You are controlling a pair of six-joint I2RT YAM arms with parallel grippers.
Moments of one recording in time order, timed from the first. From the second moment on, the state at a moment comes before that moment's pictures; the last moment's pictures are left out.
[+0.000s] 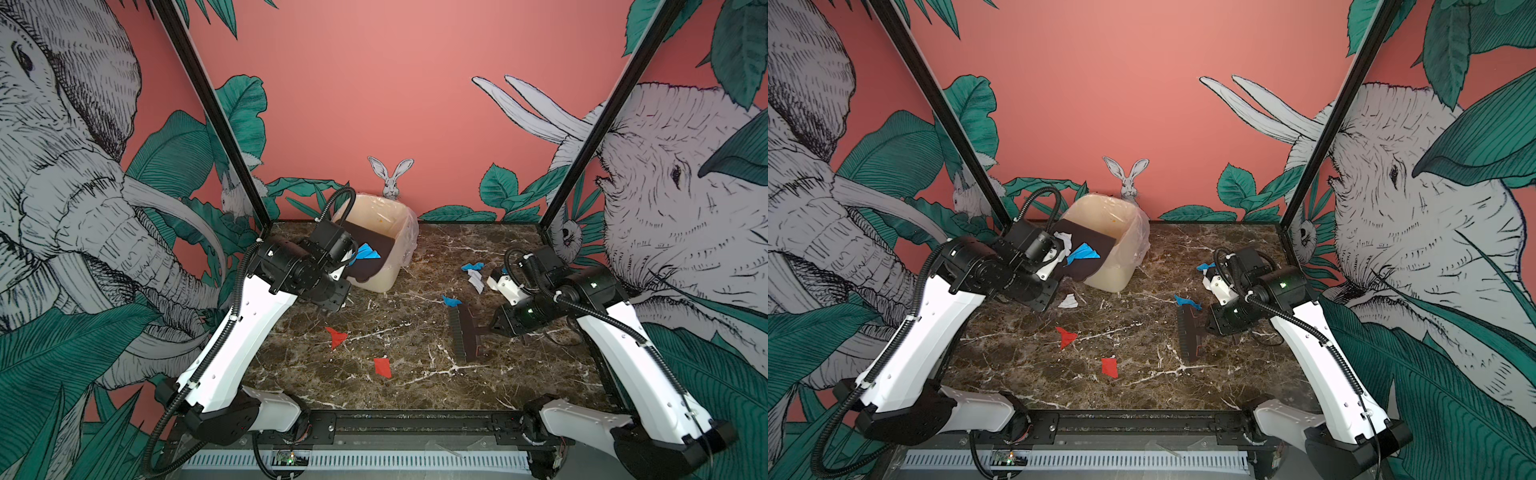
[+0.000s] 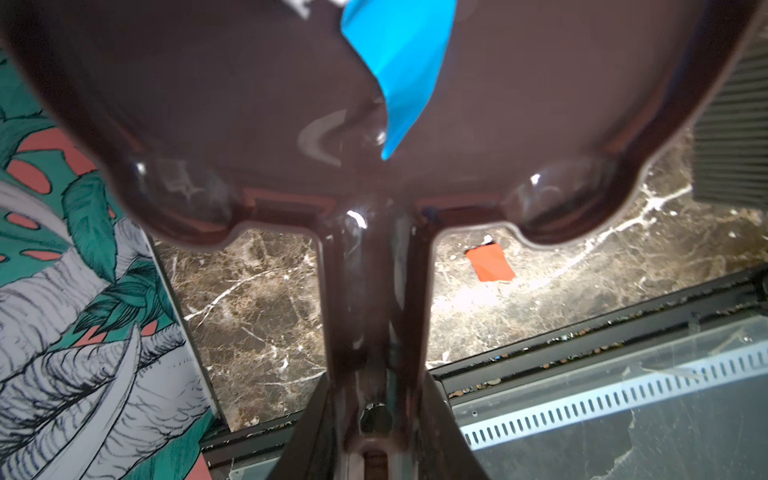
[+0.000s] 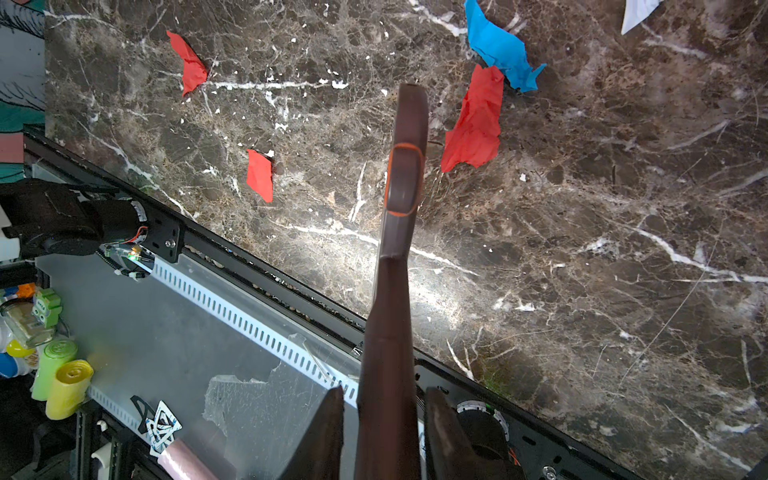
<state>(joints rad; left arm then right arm) -0.61 1.37 1.85 -1.70 -0.17 -0.17 0.42 1.16 1.46 -1.56 -0.30 0.08</state>
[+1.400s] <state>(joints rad) -0.30 1.75 2.29 -1.70 -0.35 0.13 0.41 1.07 1.37 -1.53 -0.42 0.04</state>
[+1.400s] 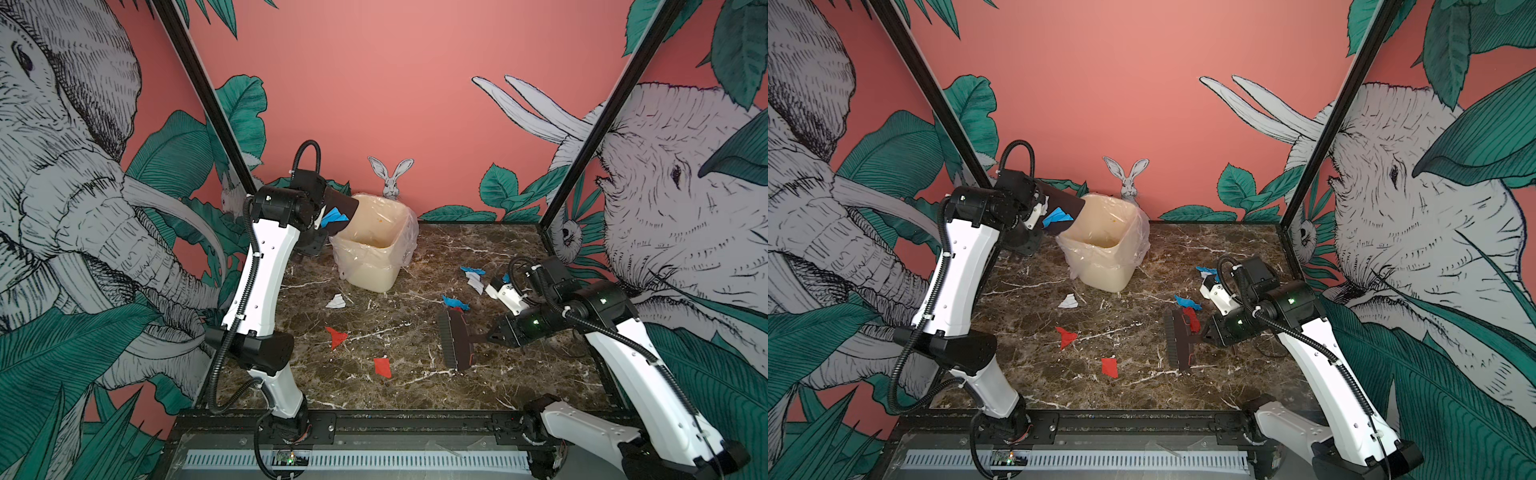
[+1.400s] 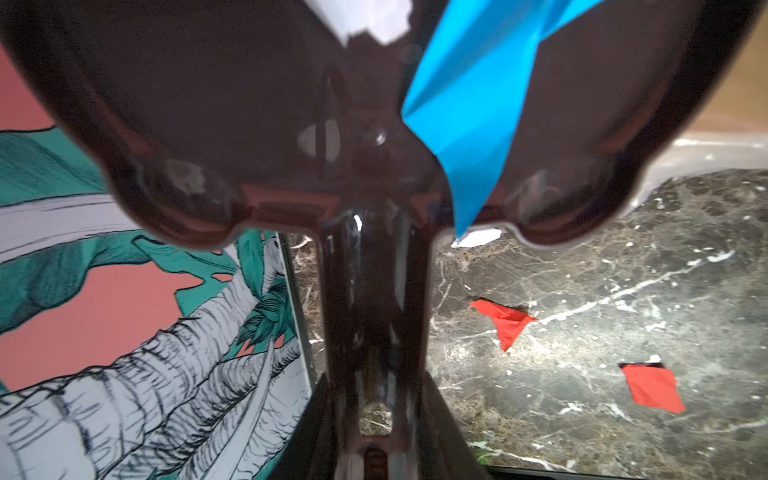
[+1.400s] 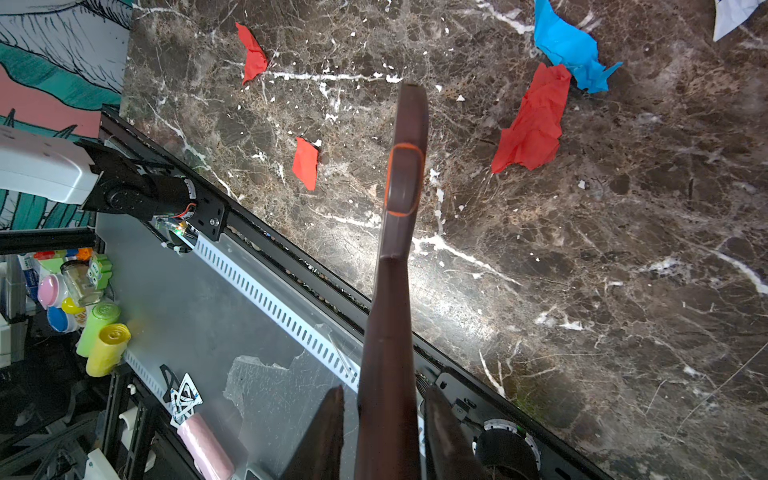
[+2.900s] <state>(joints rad) -0.55 1.85 2.18 -1.41 -0.88 0.63 0.41 1.13 1.41 -1.58 -0.43 0.05</state>
